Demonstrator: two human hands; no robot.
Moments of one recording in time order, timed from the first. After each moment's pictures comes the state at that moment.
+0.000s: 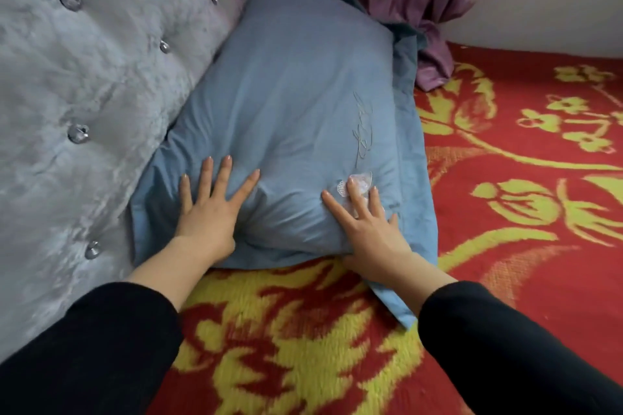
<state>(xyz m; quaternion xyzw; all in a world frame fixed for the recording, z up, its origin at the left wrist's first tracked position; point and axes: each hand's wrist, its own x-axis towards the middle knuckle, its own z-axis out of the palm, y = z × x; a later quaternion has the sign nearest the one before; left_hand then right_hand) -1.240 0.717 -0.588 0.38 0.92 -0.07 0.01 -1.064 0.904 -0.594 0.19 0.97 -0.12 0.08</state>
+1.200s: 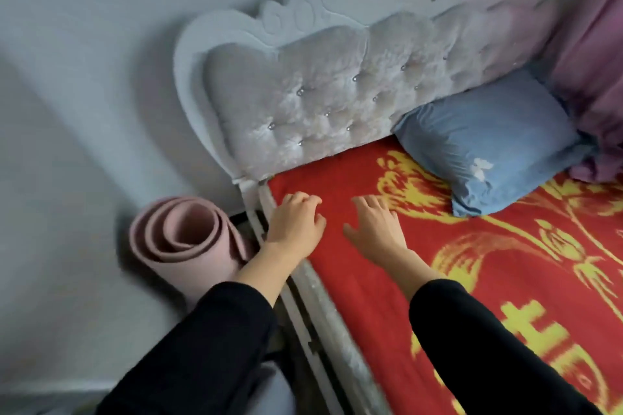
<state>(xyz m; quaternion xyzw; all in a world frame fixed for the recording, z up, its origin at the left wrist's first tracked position) -0.551 0.428 -0.310 -0.05 0.97 0.24 -0.06 -0.587 0.581 -0.307 -0.16 0.98 -0.15 0.04</state>
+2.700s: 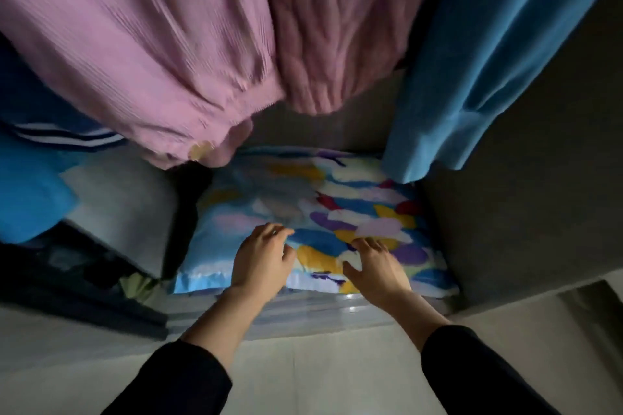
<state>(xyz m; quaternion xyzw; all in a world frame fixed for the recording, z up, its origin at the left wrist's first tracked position) 0.011 -0.246 -0.718 -0.26 0.94 0.21 -0.10 -0.106 -0.077 -0.740 -0.33 0.92 -0.15 0.16</state>
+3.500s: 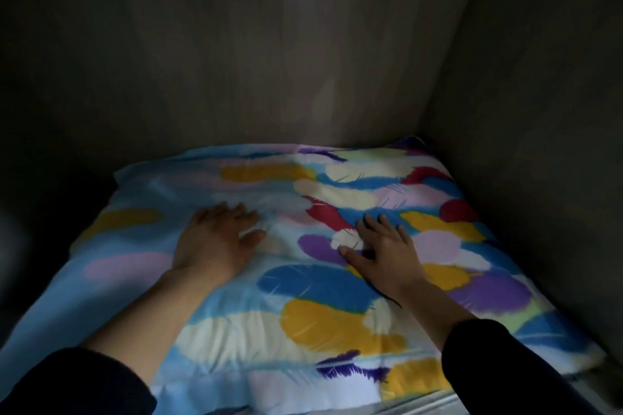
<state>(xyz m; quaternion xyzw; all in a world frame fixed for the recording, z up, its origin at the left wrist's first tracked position) -0.143 -0.400 -0.961 -0.17 0.98 0.02 -0.06 -0.276 -0.162 -1.005 -0.32 0.94 -0.14 0.01</state>
